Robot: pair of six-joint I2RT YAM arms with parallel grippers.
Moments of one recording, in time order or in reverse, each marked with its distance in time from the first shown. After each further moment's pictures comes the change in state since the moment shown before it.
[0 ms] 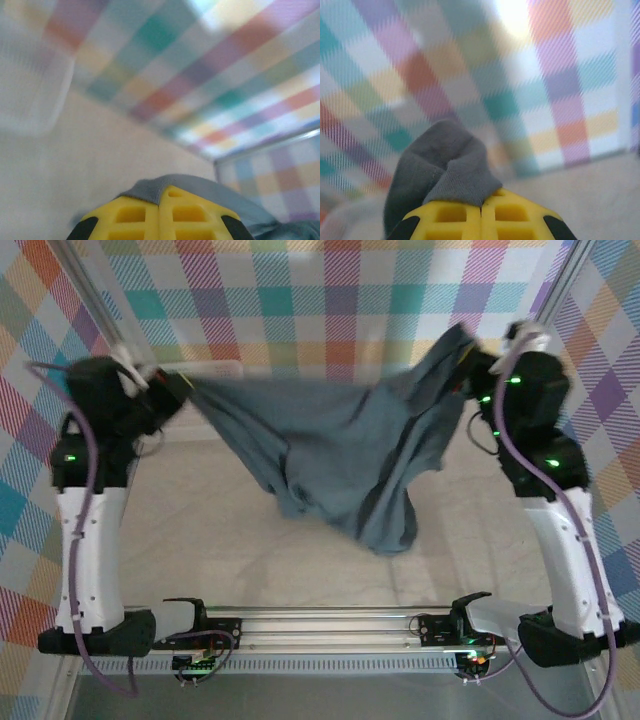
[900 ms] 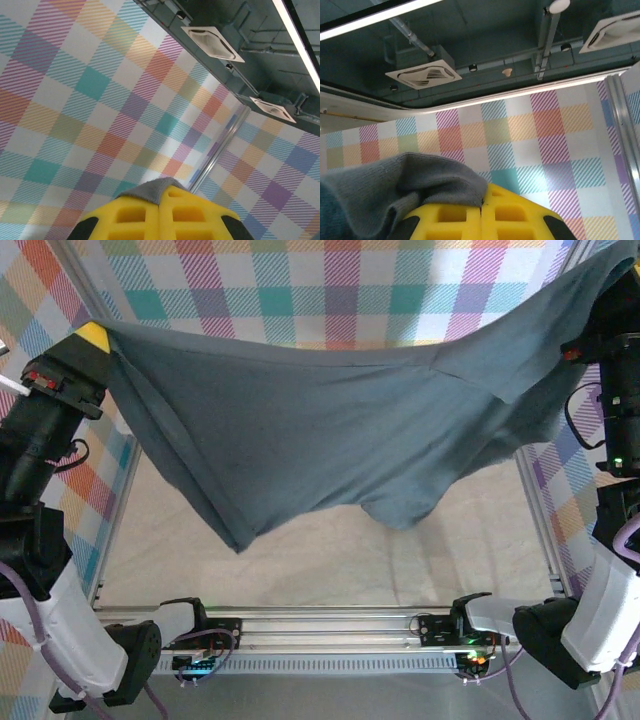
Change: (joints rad) left arm 0.101 -0.073 0.416 0.120 0.180 -0.061; right arm -0.036 0.084 0.632 0.089 -0.135 -0.309
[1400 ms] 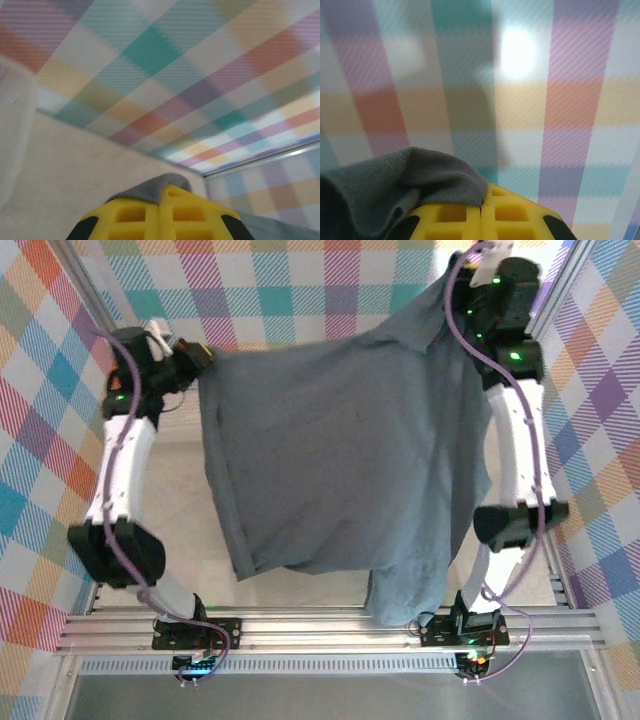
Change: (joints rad) left arm -0.066 0.490 -0.536 0.365 0.011 0.019; right arm -0.139 0.653 0.040 -0.005 -0.054 -0.018
